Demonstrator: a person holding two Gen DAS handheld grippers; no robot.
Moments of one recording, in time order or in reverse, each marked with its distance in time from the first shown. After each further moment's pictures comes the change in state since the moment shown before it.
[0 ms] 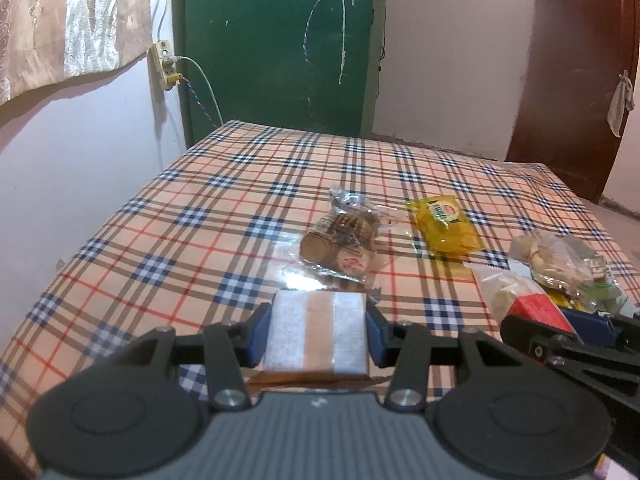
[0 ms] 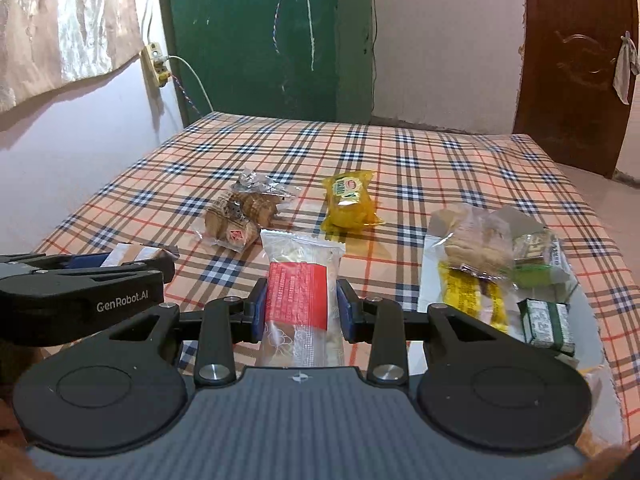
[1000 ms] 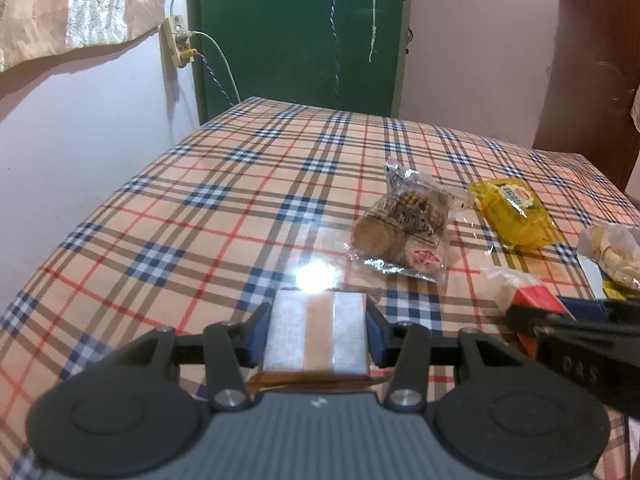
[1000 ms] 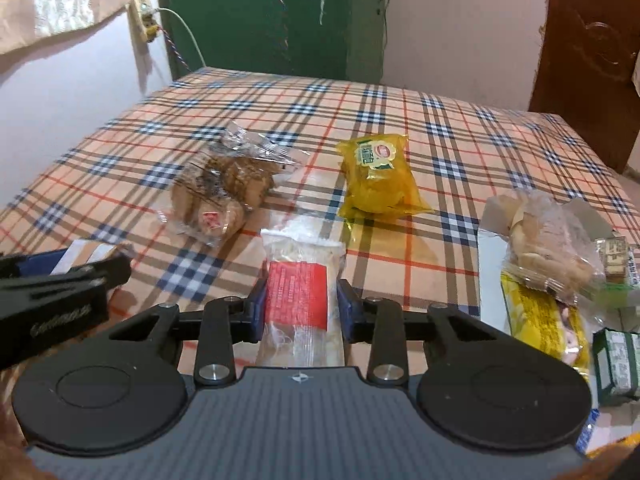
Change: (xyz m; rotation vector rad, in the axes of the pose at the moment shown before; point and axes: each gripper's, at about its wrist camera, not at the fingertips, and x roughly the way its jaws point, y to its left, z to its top) left arm 0.073 0.034 -0.005 -0.014 0.025 0.052; right arm 0.128 0.016 0.006 -0.039 0.100 -0.014
